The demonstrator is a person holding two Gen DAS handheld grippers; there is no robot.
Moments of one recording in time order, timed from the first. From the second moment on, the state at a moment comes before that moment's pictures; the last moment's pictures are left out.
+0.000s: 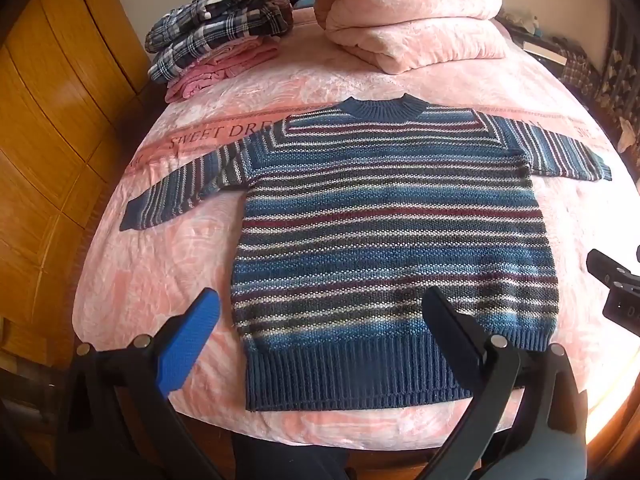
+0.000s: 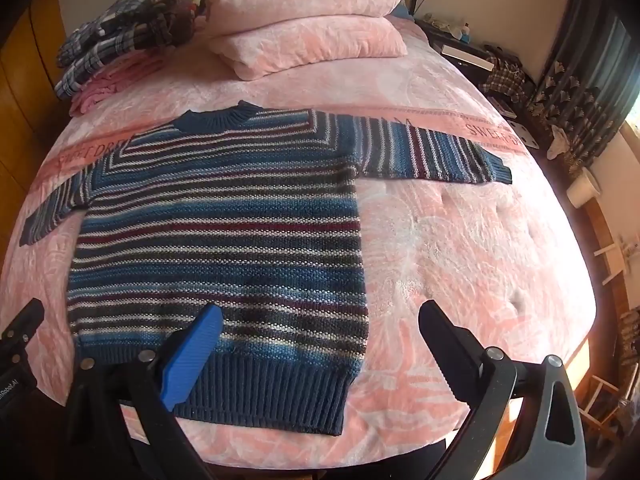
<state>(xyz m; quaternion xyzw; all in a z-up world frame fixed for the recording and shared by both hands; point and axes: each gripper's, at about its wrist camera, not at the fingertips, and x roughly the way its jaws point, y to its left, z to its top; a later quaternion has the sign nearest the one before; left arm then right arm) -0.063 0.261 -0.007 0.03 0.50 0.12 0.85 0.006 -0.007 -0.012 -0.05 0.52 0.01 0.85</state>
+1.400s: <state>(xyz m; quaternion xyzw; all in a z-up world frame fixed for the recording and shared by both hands) -0.066 0.267 -0.013 0.02 0.50 0.12 0.86 0.008 -0.011 -0.018 -0.04 0.53 0.01 0.85</state>
